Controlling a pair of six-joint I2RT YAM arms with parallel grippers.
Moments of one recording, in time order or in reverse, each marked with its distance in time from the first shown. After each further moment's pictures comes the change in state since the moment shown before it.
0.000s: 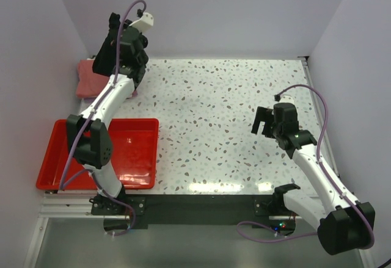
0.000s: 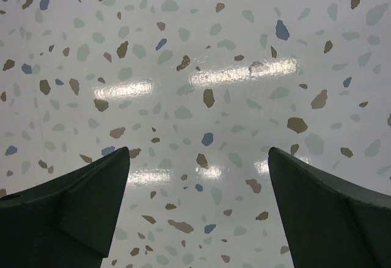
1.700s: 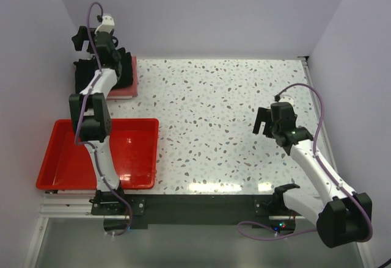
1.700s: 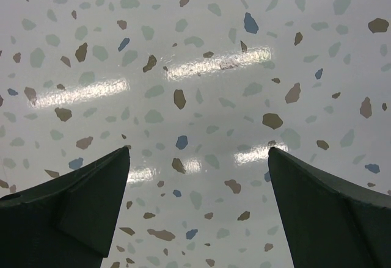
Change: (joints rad) left arm 0.318 0.368 0.122 0.268 0.055 -0.206; right arm 0.000 0.066 0.000 -0.003 0.096 -0.003
